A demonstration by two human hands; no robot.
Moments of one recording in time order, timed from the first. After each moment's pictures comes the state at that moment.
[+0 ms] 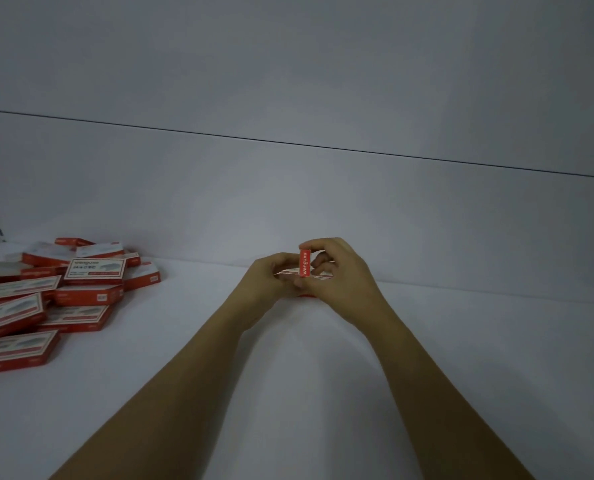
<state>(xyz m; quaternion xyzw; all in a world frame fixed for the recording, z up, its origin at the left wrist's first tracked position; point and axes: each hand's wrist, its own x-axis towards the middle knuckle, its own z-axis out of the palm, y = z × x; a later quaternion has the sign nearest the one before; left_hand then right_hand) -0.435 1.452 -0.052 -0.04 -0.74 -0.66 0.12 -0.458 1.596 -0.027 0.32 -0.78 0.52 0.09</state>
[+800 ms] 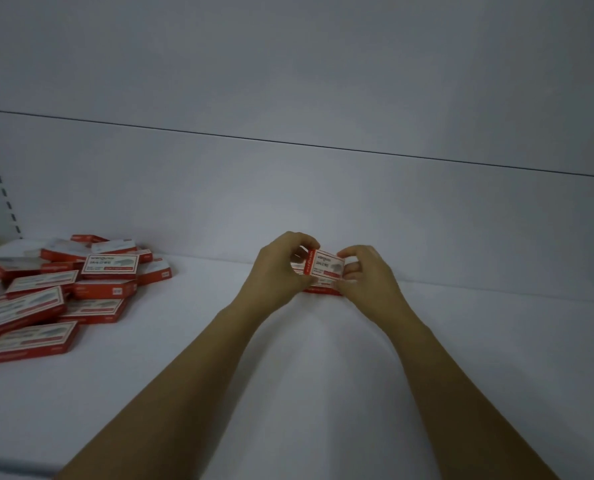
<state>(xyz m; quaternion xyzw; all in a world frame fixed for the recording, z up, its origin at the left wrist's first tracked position) -0.416 1.464 -0.028 -0.06 -0.87 -0.39 0.29 -0.470 1.619 -0.037 0.24 -0.84 0.48 0.09</state>
